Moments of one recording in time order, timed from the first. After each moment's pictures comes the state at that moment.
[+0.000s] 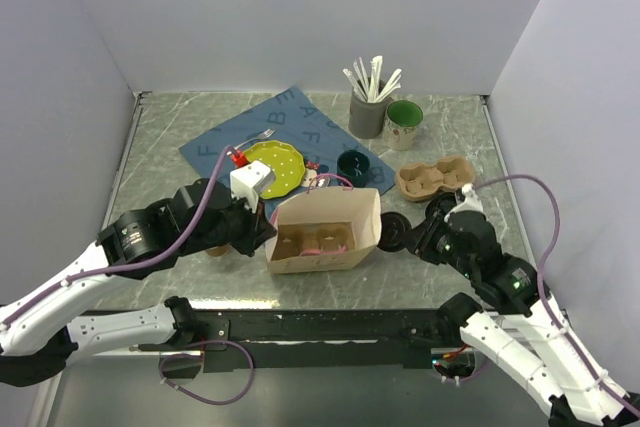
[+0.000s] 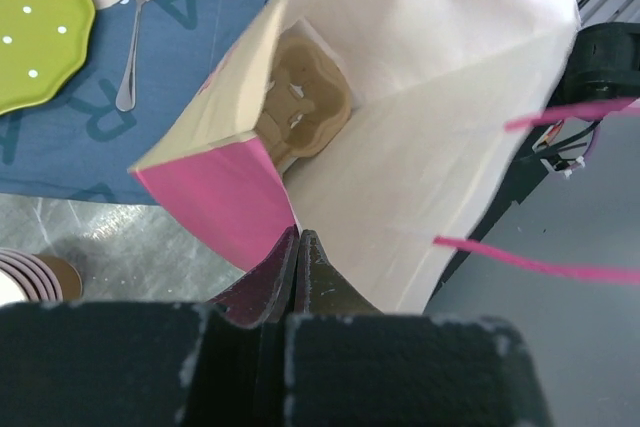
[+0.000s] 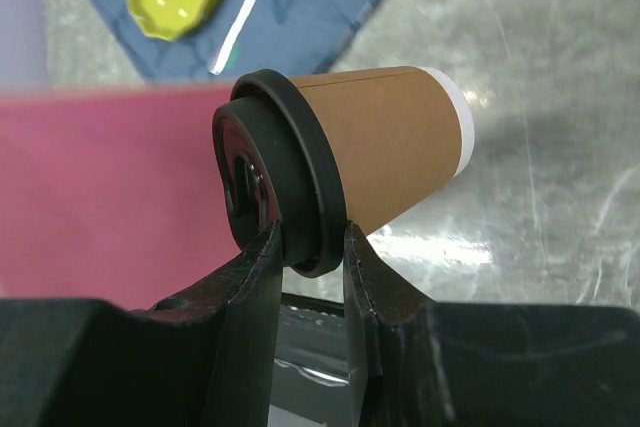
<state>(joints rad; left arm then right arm) -1.03 0.89 1.22 -0.89 -0.09 -0.38 0.58 0.51 0.76 -0.88 0.12 0.86</state>
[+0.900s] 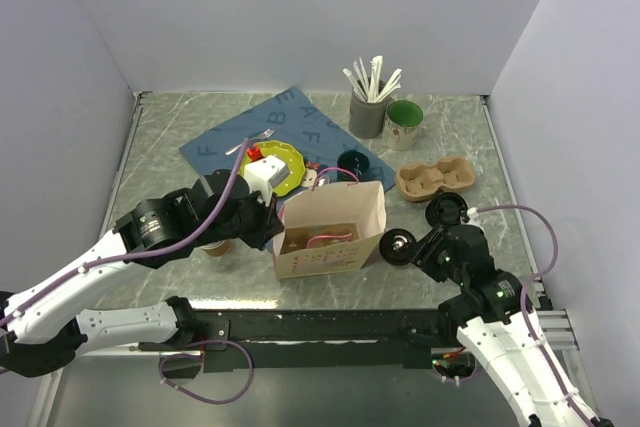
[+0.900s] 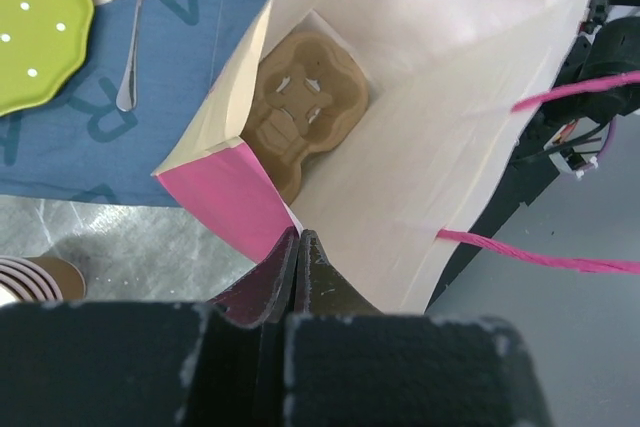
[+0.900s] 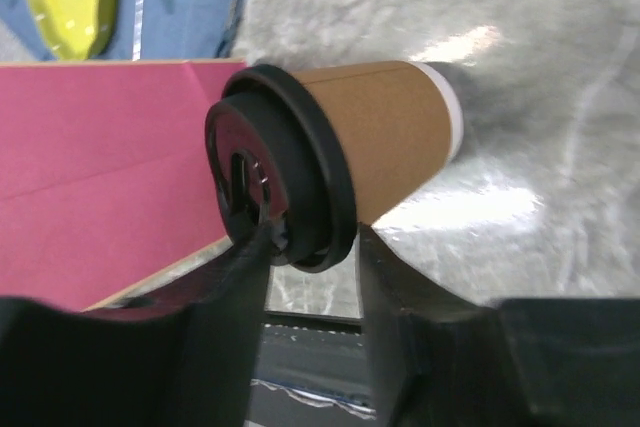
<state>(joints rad) -1.03 0.98 1.28 -0.91 -0.09 -0.38 0.37 0.35 0.47 -0.86 -0.01 0.96</state>
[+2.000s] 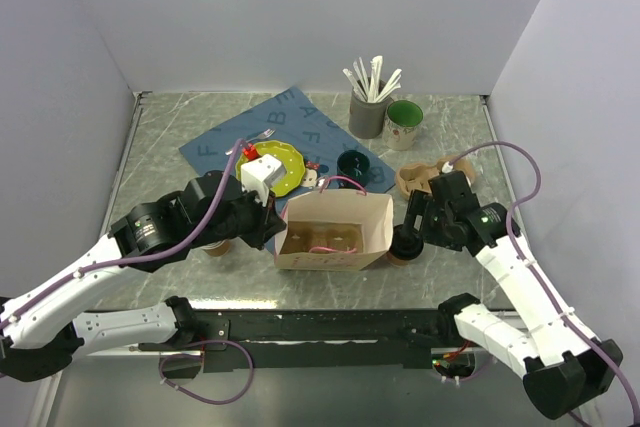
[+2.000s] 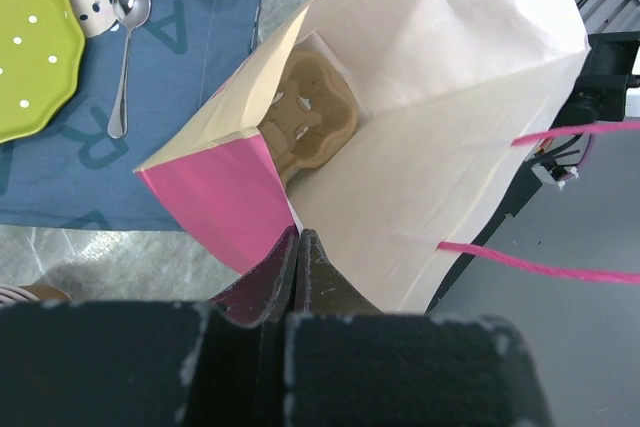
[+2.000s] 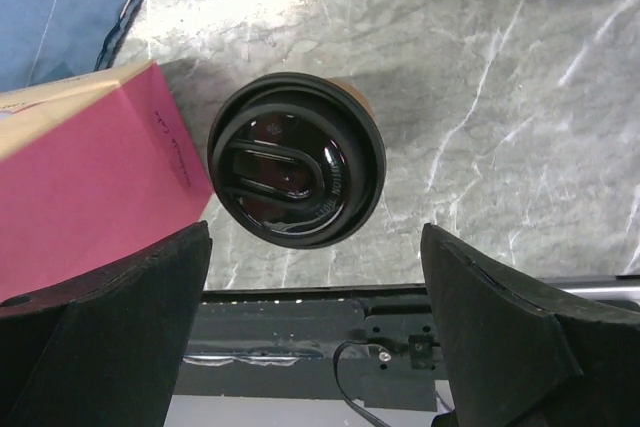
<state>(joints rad) -1.02 0.95 1.25 -0.84 -0.06 -0.36 0.36 0.89 0.90 -1.05 0.10 0.60</state>
